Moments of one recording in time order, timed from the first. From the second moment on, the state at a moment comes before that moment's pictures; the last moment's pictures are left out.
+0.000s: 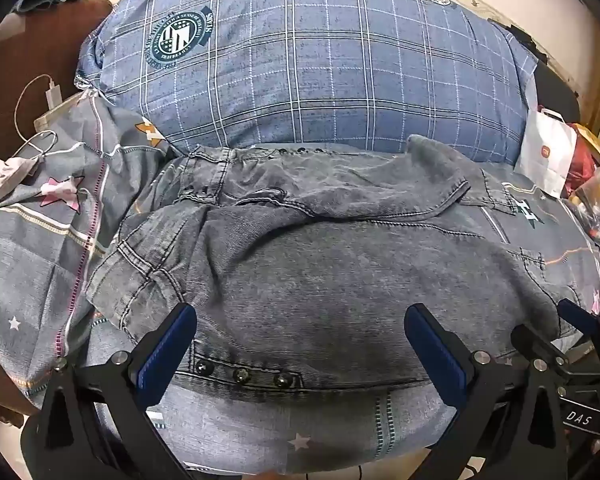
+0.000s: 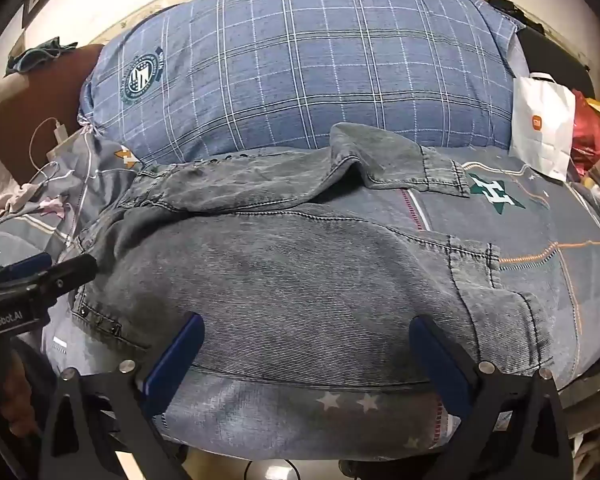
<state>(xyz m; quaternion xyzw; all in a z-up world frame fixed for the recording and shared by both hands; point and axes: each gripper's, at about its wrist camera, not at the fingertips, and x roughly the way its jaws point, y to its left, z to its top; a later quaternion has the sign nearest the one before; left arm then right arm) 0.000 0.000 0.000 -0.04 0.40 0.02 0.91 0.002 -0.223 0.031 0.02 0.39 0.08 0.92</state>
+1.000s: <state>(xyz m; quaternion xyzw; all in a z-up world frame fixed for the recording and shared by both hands) -0.007 -0.001 -0.005 -0.03 0.40 0.03 0.91 -0.005 -0.232 0.032 0.02 0.38 0.07 0.92</state>
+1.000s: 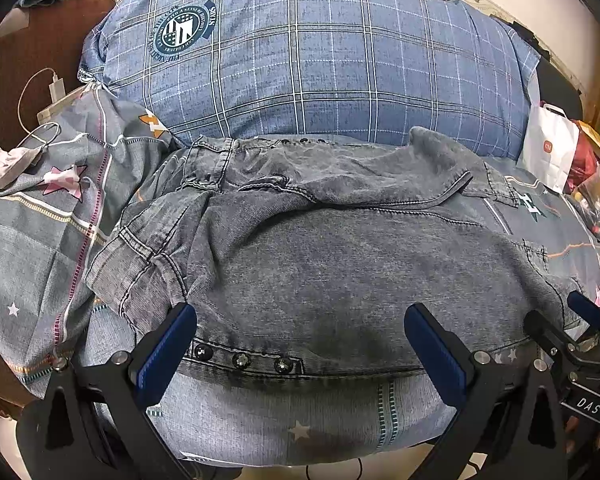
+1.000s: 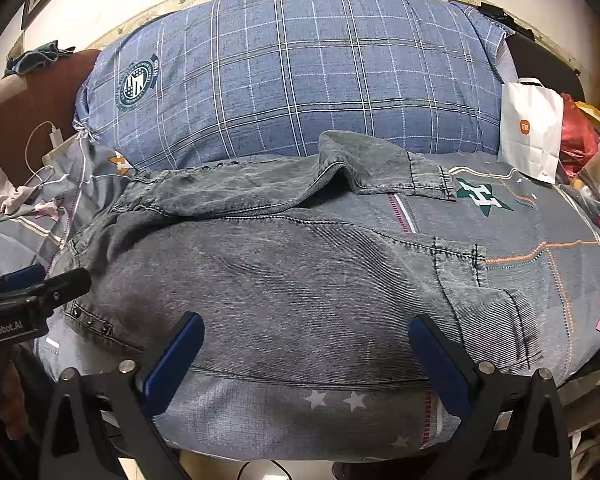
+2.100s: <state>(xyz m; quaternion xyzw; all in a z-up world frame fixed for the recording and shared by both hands) -0.011 -0.002 -0.006 -0.03 0.40 0.02 0.91 -0.005 -0.230 0.041 0.01 0.37 0.06 0.93</state>
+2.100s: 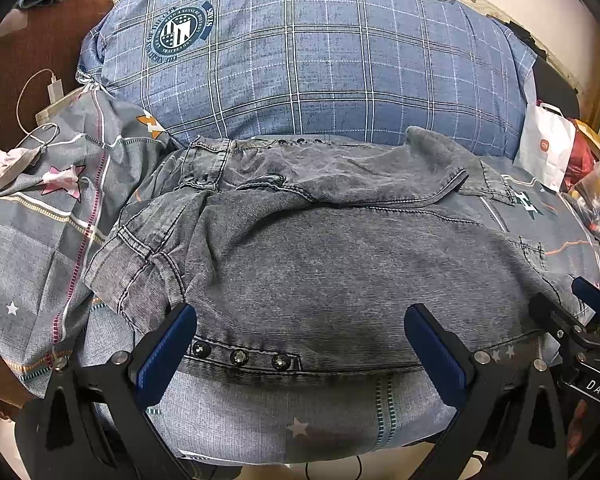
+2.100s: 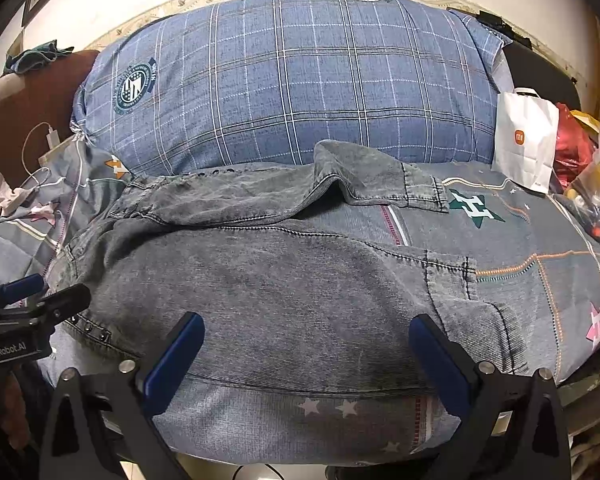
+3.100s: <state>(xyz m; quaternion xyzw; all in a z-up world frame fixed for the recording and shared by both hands) -0.012 -0.003 -0.004 -0.04 0.40 0.02 0.92 -0.004 -0.228 0.045 0.01 0.37 0.06 0.93</state>
